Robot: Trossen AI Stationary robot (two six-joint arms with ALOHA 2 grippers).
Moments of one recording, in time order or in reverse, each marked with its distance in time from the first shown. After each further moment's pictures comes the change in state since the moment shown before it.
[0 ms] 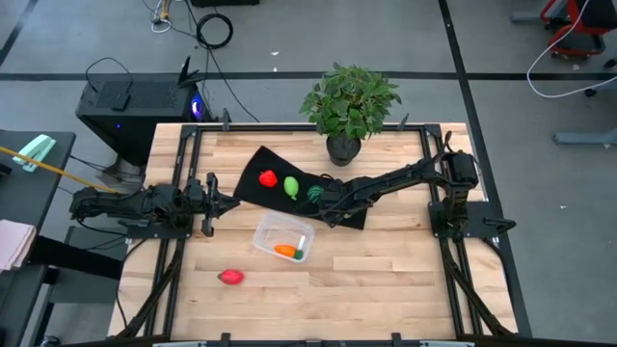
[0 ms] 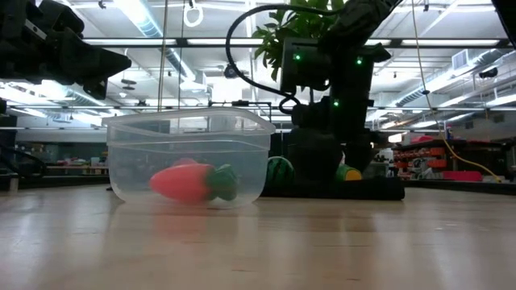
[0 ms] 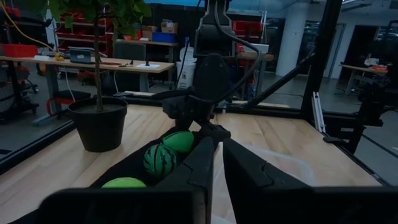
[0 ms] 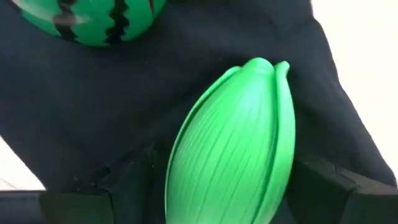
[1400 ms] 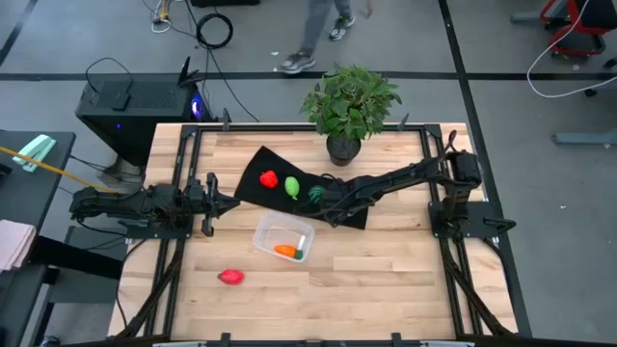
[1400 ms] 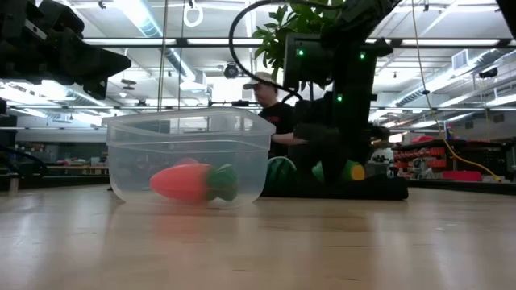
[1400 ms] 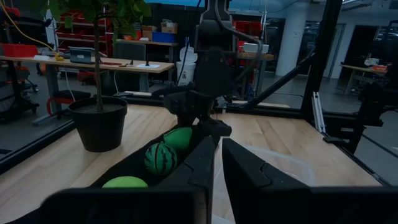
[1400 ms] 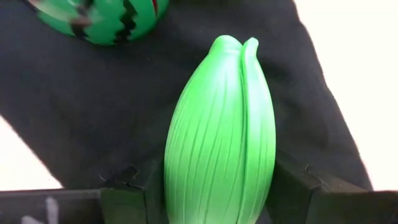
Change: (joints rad) left arm 0.000 0.000 0.000 -0.001 0.000 0.000; right arm 0.000 -0.033 0.000 -0.045 0.000 -0.022
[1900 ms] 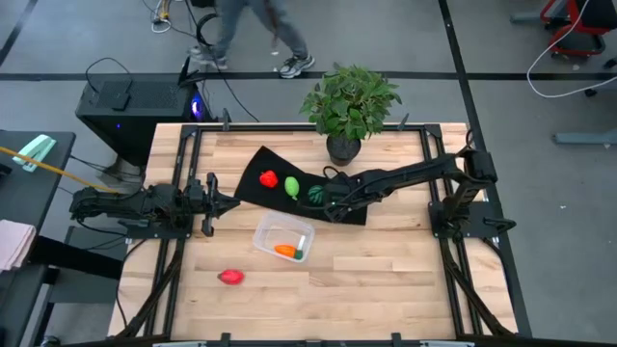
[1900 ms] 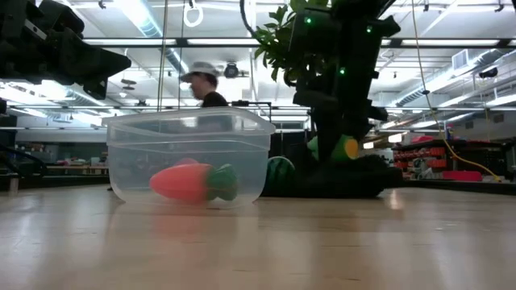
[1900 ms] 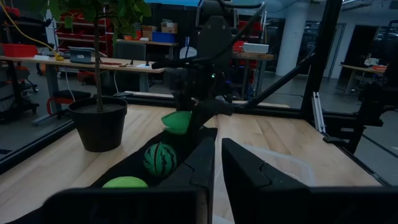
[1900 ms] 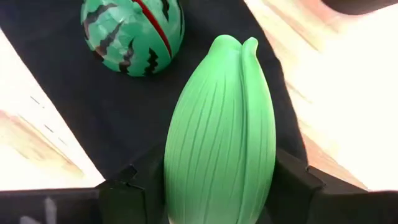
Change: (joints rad) left arm 0.000 0.000 0.000 0.000 0.000 0.000; right arm 0.000 -0.119 0.000 -0.006 0.019 -0.019
